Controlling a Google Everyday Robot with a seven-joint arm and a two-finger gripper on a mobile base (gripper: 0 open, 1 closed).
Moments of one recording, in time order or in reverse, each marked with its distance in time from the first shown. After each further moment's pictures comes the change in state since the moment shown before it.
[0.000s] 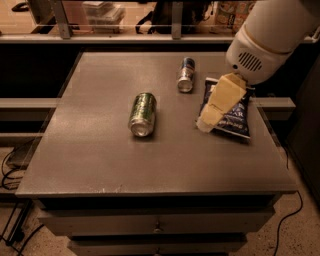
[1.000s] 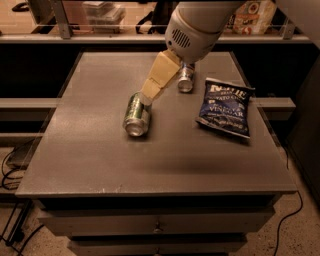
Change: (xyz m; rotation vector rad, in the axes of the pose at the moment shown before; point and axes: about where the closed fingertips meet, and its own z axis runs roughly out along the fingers) arm -0.114 0.014 0.024 -0.044 -0.085 0.049
